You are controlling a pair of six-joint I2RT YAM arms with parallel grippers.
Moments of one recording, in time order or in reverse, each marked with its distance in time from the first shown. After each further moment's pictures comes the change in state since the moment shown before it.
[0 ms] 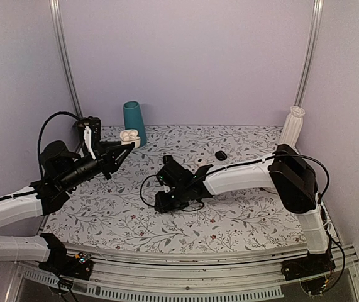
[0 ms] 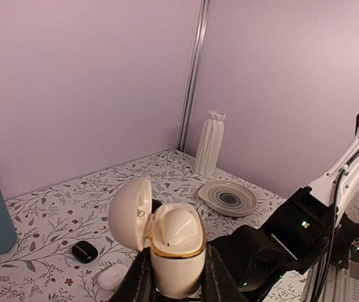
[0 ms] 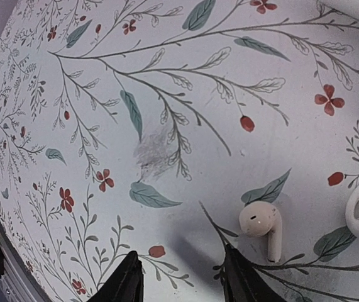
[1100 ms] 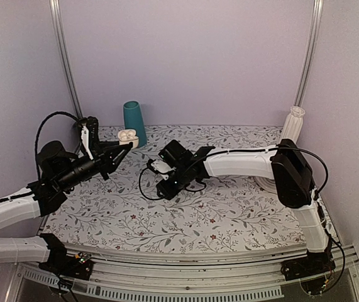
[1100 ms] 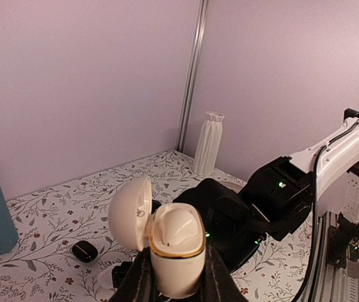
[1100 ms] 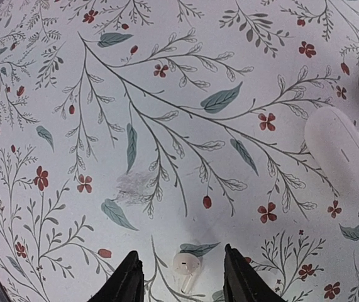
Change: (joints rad) left arm 0.005 -0.036 0.000 -0.033 0.008 -0.001; right arm -0.084 0.038 0.207 -0.173 -0.041 -0.593
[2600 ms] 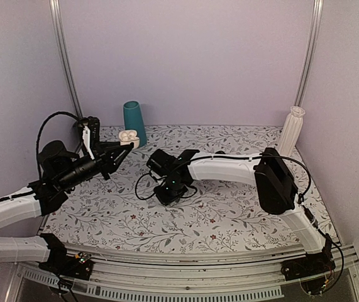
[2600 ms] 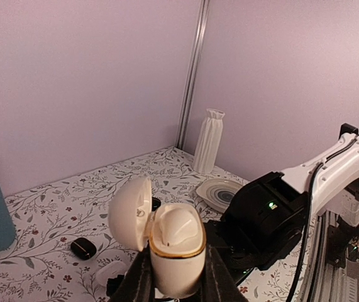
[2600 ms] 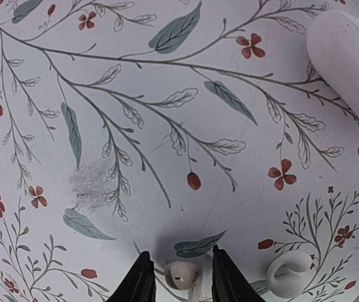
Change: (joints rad) left arm 0.001 0.014 0.002 0.001 0.002 -0.008; right arm 0.048 0.184 0.275 -0.323 0.146 0.262
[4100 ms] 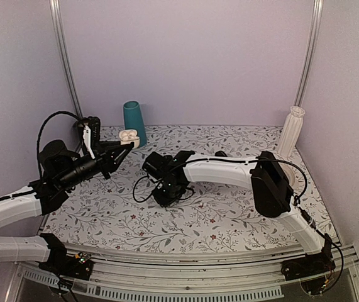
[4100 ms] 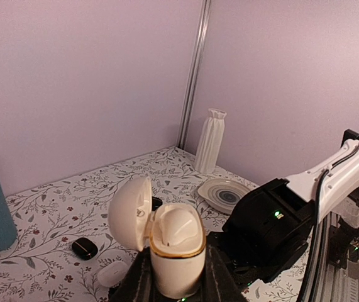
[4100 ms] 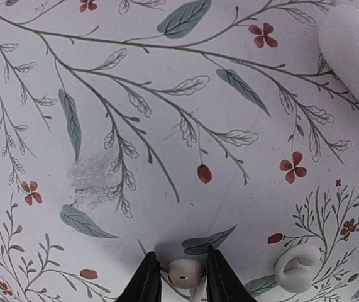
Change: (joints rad) left arm 0.006 0.014 0.005 0.003 0.000 0.000; right arm 0.027 0.049 0.089 -0.086 0.049 0.000
